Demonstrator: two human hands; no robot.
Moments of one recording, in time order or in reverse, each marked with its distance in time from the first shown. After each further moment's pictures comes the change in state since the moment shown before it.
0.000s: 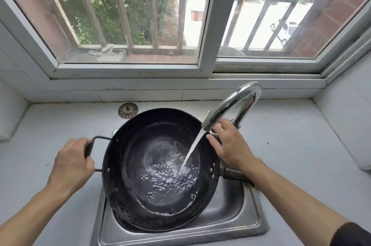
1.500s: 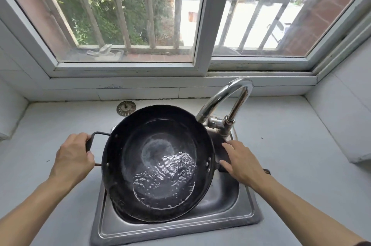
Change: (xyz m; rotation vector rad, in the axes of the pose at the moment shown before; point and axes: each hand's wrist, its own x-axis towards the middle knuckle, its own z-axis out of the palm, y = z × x) left_hand -0.002 0.006 -0.002 0.046 -0.002 -0.014; right_hand -0.074 0.032 0.006 -0.306 -0.342 0.205
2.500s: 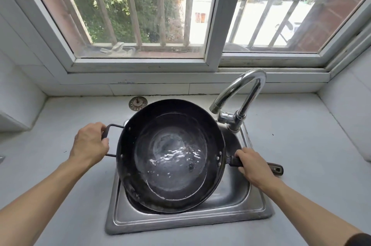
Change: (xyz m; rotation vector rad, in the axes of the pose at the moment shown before) left_hand 0.012 0.003 -0.007 0.004 -0.015 -0.010; right_hand -0.011 0.012 0.041 0.085 -0.030 0.043
